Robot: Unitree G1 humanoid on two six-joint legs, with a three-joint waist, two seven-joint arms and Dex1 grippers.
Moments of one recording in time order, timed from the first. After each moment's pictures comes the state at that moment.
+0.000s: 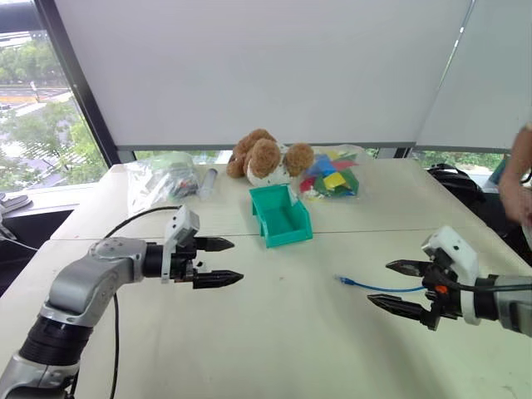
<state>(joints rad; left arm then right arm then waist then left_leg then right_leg) -0.51 0.76 -0.01 -0.17 -0.62 0.67 -1.13 -0.04 -1.04 -0.43 -0.60 0.71 0.97 0.80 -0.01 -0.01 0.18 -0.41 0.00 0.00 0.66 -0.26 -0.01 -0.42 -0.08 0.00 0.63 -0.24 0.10</state>
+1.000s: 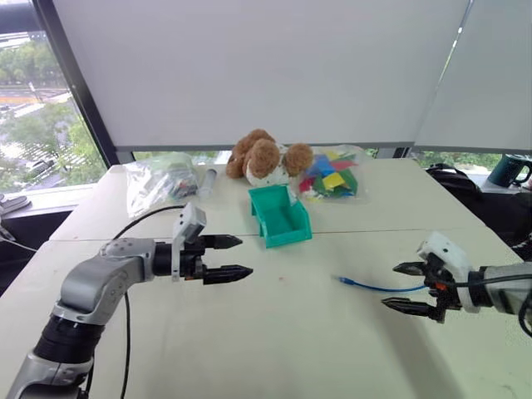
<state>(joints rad) -0.55 0.68 -0.01 -0.16 -0.64 0.70 -1.09 -0.23 -1.09 -0.07 -0.06 0.36 0.52 1.05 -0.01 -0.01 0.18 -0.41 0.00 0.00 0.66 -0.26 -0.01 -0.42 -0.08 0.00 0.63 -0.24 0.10</state>
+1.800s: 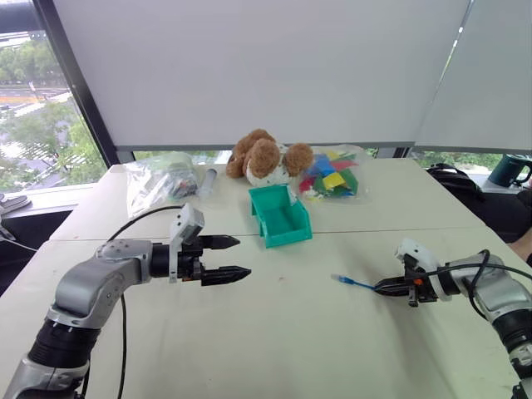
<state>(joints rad) -0.53 0.70 0.01 -0.20 -0.65 0.72 -1.07 -0.58 -0.91 0.14 0.56 0.12 0.19 1.31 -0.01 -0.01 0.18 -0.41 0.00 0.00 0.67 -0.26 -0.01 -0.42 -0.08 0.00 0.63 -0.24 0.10</state>
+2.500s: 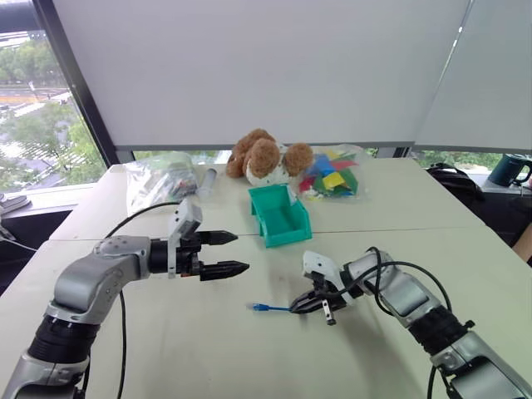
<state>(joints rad) -0.55 0.70 0.01 -0.17 -0.64 0.71 -1.07 -0.69 -0.60 0.44 0.19 0.04 0.38 1.30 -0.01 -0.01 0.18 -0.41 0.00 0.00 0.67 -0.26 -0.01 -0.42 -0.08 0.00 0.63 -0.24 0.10</state>
